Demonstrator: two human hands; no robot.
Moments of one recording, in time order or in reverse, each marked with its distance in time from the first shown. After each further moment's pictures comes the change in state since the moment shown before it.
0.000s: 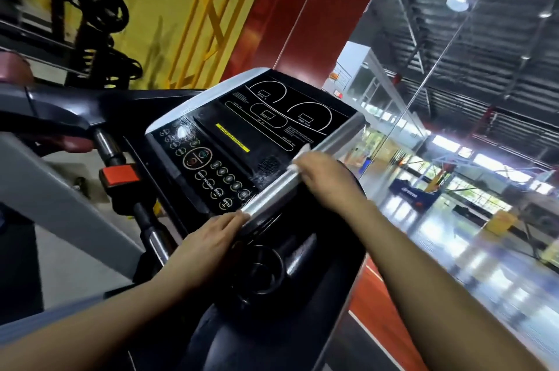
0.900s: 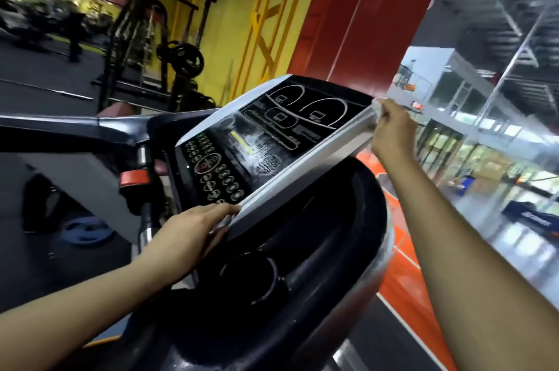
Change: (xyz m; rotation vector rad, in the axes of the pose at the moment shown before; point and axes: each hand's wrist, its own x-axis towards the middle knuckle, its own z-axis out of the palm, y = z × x) left_hand 0.012 0.030 -0.011 0.288 0.159 -0.115; right_hand 0.043 0.126 0.006 0.594 0.673 0.360
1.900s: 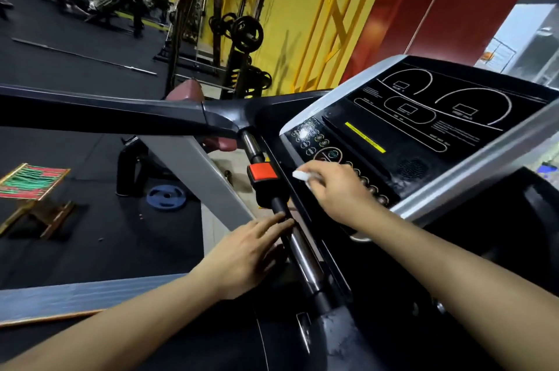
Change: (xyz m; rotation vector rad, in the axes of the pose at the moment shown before) left_hand -0.082 -0.146 -0.036 -0.047 -0.305 -0.015; right_hand -0.172 -0.214 0.163 0.099 -0.873 -0.133
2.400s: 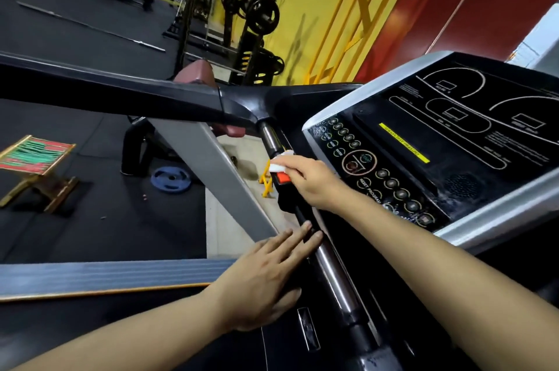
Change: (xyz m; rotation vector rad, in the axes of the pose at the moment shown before) left_hand -0.014 -0.012 0.011 -0.013 -0.103 0.056; right_hand 0.096 0.002 0.088 0.059 -0.228 -0.145
